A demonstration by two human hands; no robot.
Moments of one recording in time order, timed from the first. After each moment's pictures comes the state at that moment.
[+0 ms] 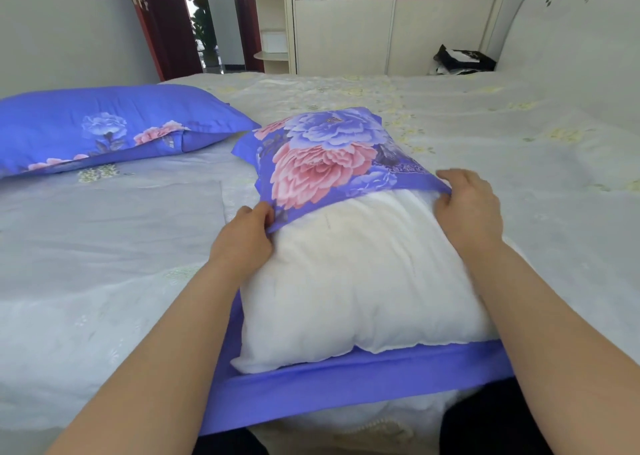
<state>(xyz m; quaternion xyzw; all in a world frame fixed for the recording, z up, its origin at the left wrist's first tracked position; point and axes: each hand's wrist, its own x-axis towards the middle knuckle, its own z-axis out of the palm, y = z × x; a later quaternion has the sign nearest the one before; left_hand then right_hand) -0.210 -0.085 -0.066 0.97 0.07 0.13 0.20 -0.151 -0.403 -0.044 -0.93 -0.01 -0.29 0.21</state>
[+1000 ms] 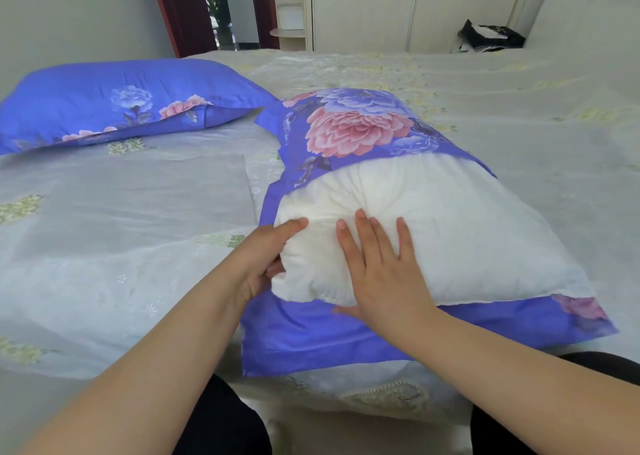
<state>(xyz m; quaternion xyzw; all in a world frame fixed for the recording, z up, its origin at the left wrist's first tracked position) -0.291 -0.095 -0.063 0.68 0.17 -0.08 0.71 -0.290 -0.287 -0.103 -0.92 -0.30 -0.24 -0.05</state>
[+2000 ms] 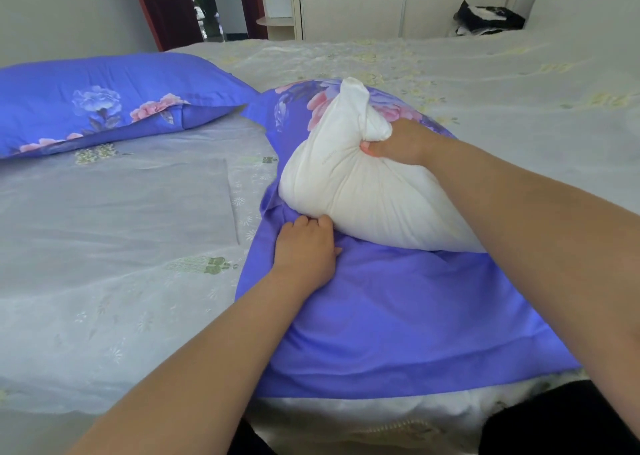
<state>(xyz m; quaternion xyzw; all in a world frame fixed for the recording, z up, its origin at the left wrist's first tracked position) -0.198 -0.147 -0.108 1.00 -0.02 0.08 -0.04 -0.048 -0.304 -0.014 -0.94 -0.24 0.00 0.23</state>
